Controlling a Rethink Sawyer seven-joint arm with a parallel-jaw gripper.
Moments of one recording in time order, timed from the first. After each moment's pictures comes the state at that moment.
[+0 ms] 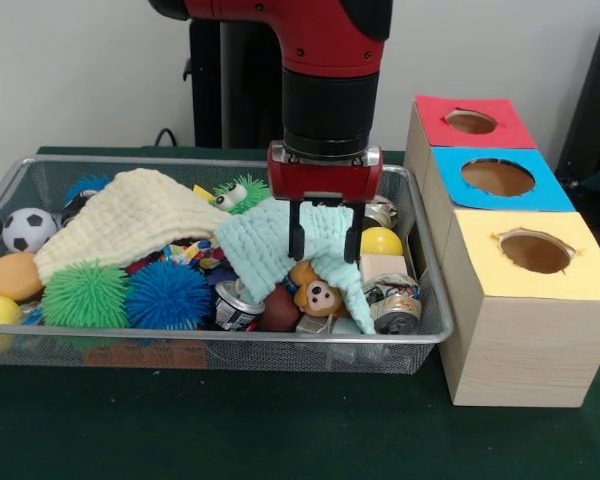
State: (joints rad) arm -0.32 -0.58 0.13 1.59 -0.20 0.43 1.73
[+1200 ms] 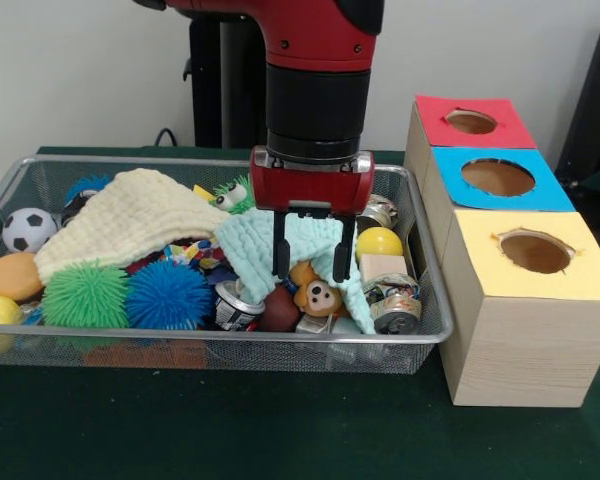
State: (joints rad) arm -0.33 -0.57 0.13 1.50 -0.20 0.43 1.73
